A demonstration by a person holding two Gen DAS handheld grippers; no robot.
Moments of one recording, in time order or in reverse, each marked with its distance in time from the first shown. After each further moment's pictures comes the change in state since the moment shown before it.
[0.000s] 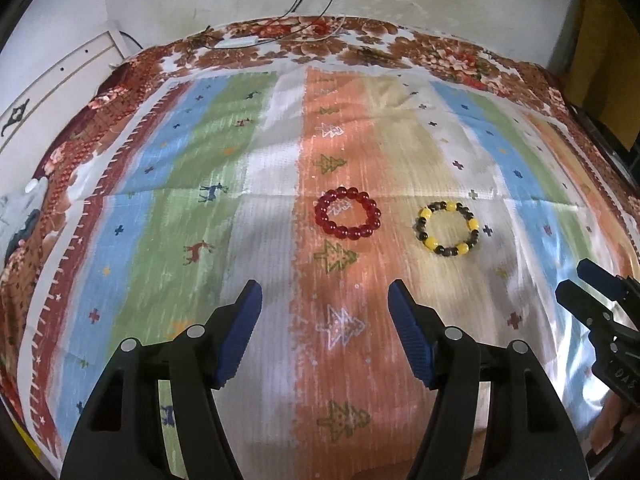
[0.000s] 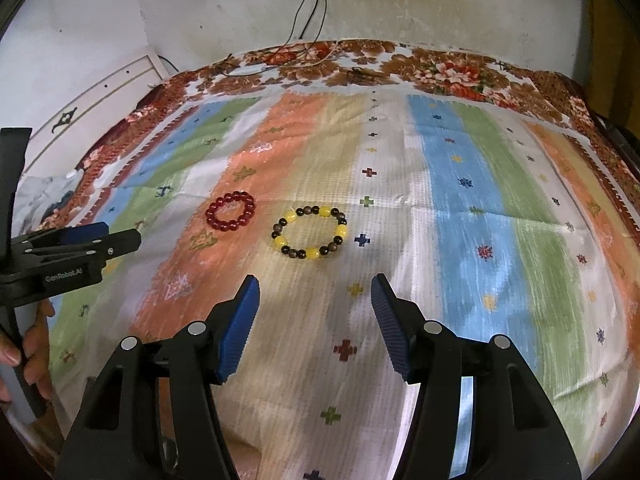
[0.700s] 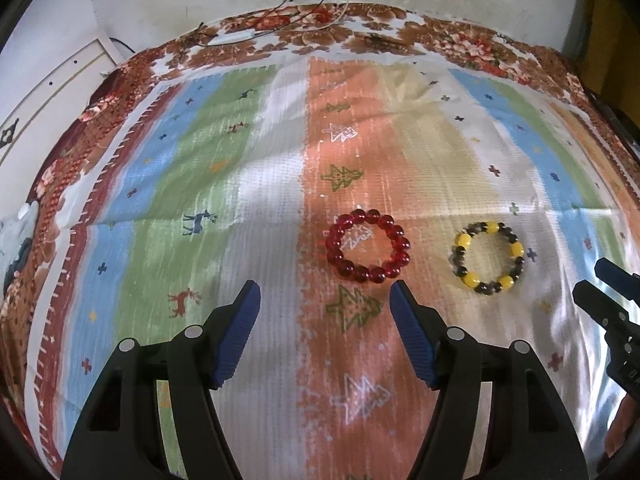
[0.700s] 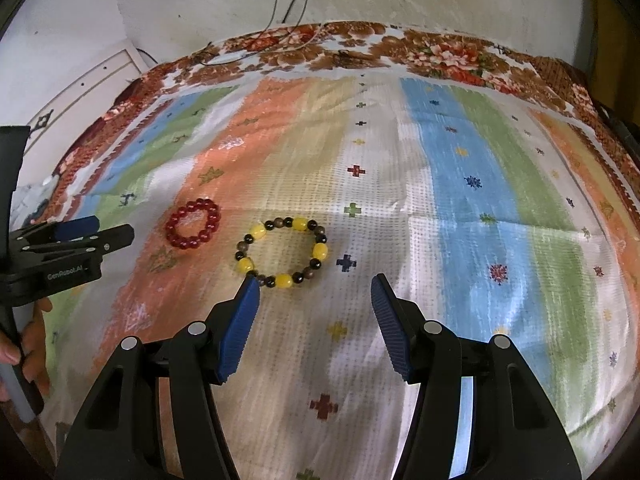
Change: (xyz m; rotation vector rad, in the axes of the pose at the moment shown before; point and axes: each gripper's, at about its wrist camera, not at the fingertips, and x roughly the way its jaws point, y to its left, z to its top) left arm 0.059 -0.001 0.038 0.044 0.031 0.062; right arm 0.057 -0.016 0.025 0.032 0.053 -0.028
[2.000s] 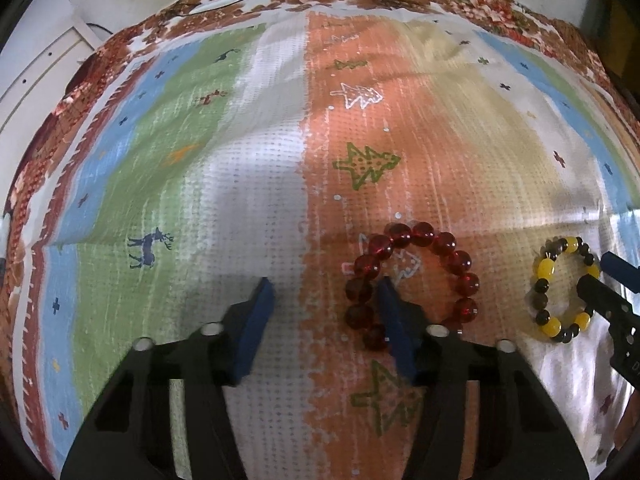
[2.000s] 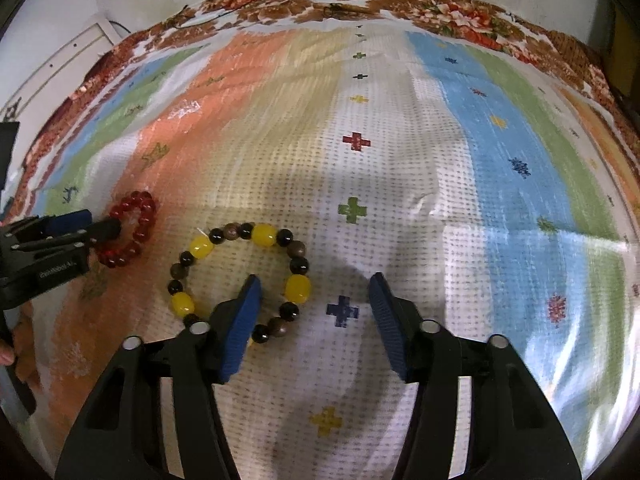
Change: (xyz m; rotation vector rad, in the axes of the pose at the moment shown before) left arm 0.088 0.005 0.025 0.033 0.107 0.006; right arm 0.087 -0.006 0.019 -0.005 0.129 -0.054
